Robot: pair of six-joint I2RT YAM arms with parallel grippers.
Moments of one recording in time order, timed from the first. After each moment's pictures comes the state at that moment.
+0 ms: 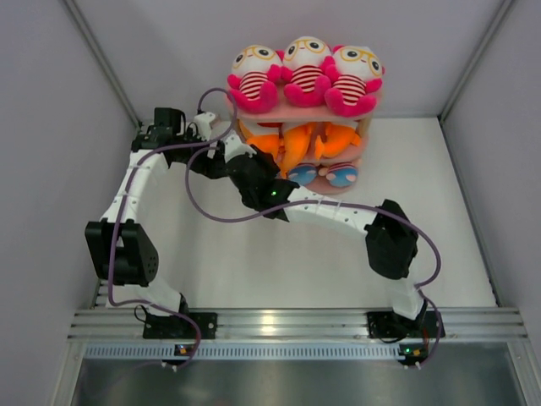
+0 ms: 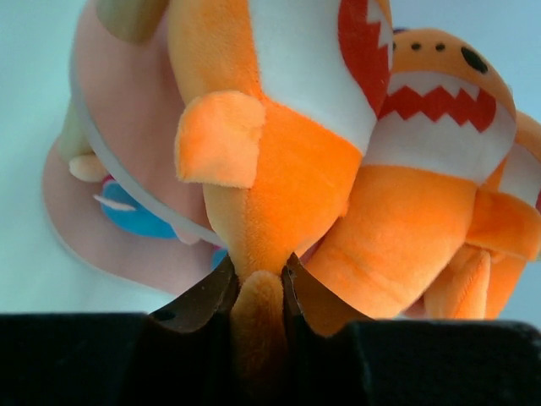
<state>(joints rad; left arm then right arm) -0.06 1.64 1.54 -0.81 0.56 0.32 1.04 2.01 1.75 -0.14 0.98 -0.32</state>
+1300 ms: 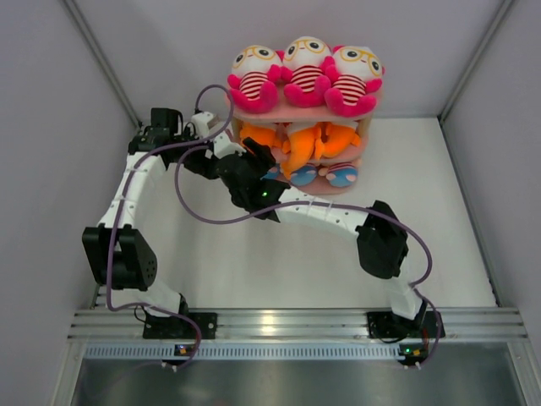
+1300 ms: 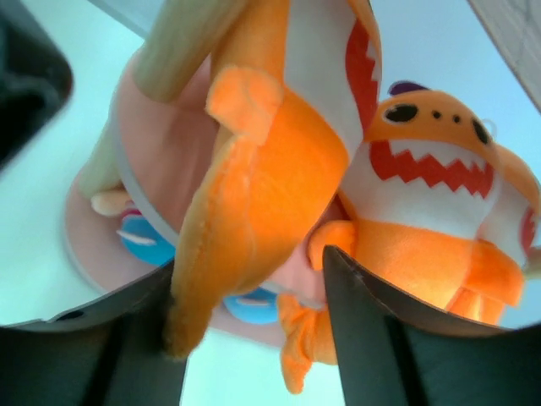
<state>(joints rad) -0.06 1.61 1.53 -0.81 0.55 0.33 1.06 2.06 1.82 -0.08 1.01 -0.37</state>
